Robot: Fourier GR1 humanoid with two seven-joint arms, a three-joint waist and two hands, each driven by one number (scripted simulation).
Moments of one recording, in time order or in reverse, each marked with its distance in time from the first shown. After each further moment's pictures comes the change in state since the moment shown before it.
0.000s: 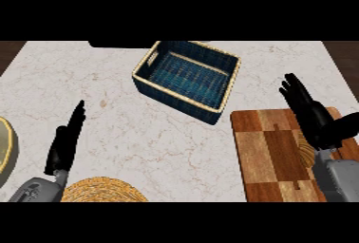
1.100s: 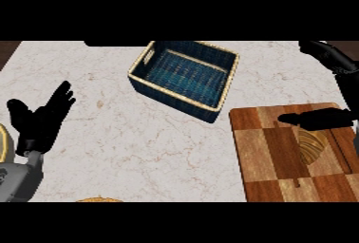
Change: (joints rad) left arm -0.068 0.055 0.168 -0.041 0.162 -0.225 0.081; right arm -0.159 -0.177 -0.021 -0.237 0.285 0.034 -0.023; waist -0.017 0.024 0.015
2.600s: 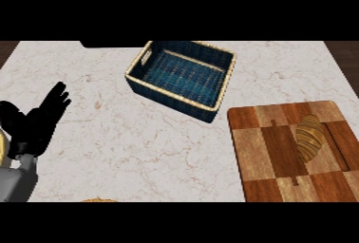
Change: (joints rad) left arm 0.040 -0.022 0.071 -0.061 -0.045 -0.041 0.046; right arm 0.024 -0.526 -0.374 -0.014 -0.293 0.699 0.605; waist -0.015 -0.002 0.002
